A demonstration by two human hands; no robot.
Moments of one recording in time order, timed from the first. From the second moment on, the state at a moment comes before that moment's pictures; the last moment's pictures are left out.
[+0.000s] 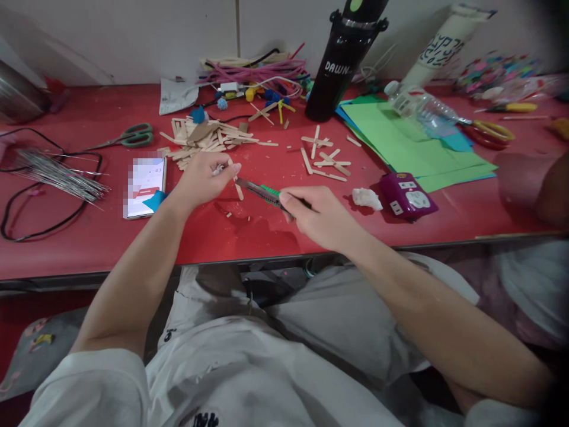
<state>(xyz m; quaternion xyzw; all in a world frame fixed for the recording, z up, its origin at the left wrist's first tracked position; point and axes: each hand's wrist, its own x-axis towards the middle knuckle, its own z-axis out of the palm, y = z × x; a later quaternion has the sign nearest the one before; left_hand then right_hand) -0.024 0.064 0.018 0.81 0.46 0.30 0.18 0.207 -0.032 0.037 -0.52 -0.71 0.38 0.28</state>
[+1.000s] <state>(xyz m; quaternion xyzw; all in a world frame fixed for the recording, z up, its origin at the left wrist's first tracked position) -0.027 0.072 0.007 0.78 0.50 0.30 0.23 0.209 -0.027 0.025 -0.51 -0.79 0.20 0.29</state>
